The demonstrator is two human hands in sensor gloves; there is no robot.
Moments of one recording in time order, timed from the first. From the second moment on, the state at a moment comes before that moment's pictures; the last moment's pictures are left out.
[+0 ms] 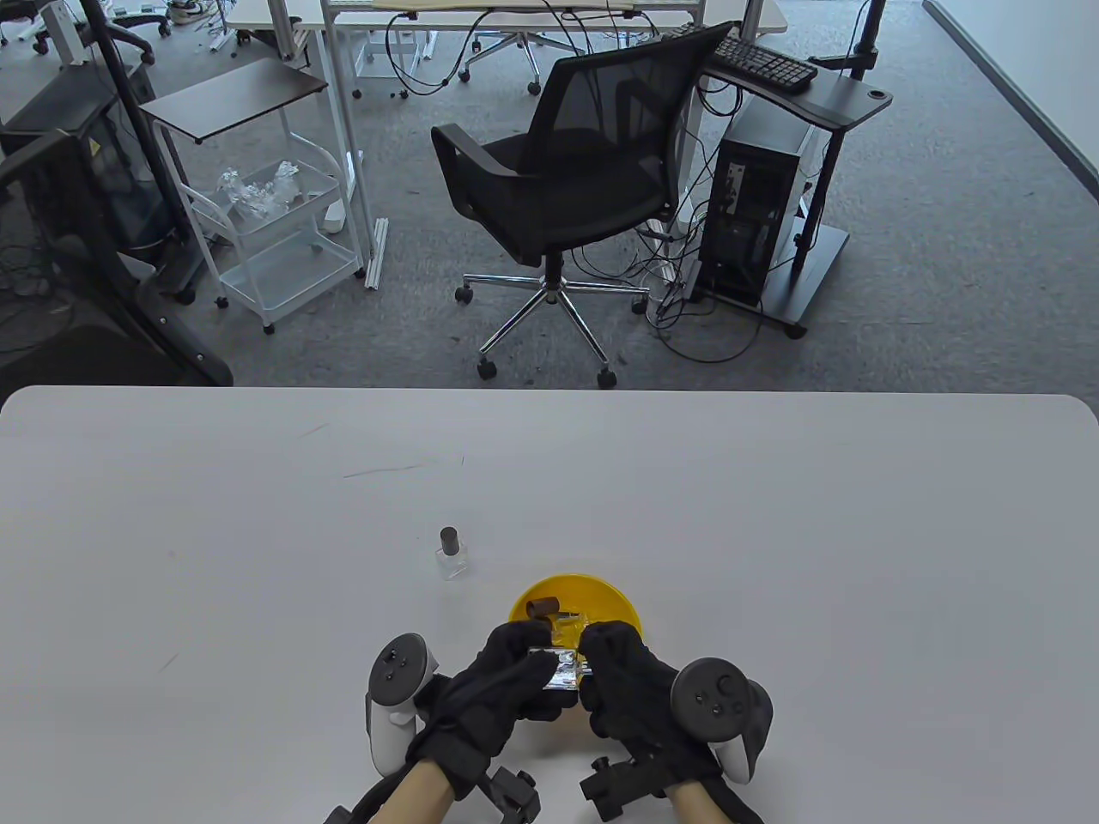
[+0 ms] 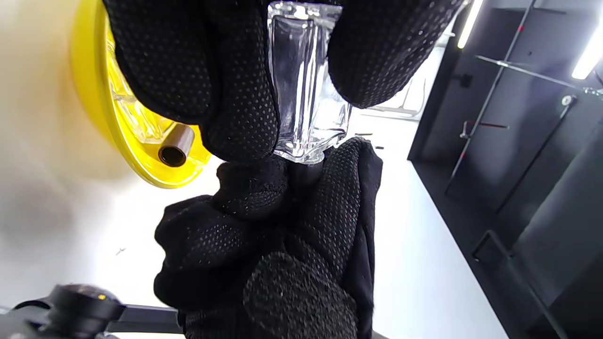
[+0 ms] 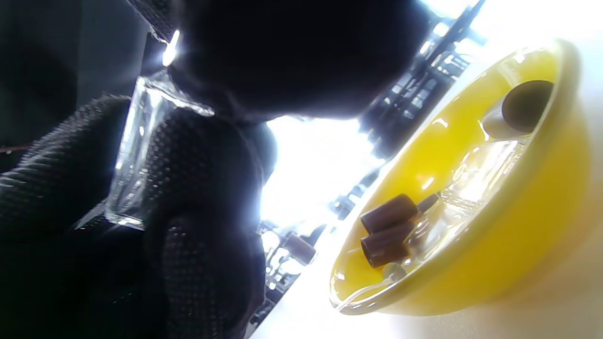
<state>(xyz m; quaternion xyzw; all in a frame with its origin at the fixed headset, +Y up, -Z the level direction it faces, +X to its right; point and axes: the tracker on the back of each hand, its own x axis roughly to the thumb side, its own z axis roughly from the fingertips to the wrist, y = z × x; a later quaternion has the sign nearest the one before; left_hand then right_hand) -0.120 -0.760 -0.313 -0.16 -0.10 0.73 0.66 0.106 -0.734 -0.308 0.12 -0.10 0.85 0.51</state>
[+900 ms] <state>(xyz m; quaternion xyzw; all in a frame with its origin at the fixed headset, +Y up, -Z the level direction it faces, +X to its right) -0.132 -0.764 -0.315 -0.13 -0.05 0.74 0.65 0.093 -0.728 -0.305 0.22 -0.06 0.85 0.46</state>
